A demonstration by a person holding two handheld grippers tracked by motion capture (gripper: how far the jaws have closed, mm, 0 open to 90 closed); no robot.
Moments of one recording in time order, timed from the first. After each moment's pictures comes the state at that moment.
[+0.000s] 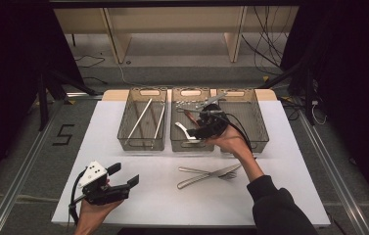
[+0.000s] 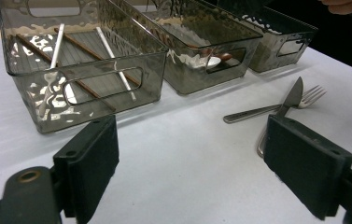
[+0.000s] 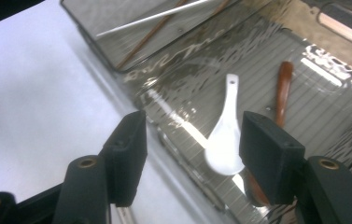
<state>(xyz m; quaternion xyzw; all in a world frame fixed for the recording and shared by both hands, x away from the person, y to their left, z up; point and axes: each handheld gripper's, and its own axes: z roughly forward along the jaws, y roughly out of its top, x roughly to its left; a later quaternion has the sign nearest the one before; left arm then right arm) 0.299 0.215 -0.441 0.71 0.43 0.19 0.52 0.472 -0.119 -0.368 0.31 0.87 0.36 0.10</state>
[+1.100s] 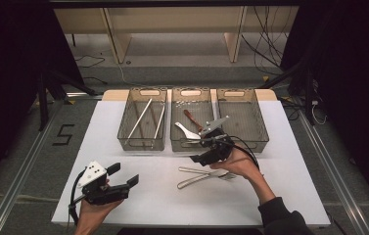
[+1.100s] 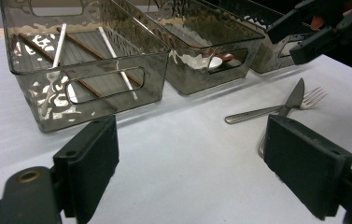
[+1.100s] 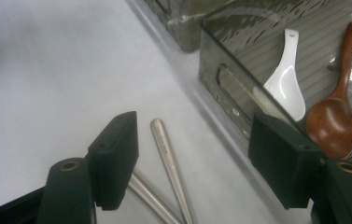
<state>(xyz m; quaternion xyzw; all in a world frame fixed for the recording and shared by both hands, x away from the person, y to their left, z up) 0.299 0.216 -0.441 0.71 0.43 0.20 0.52 0.422 -0.131 -0.400 0.25 0.91 0.33 0.07</state>
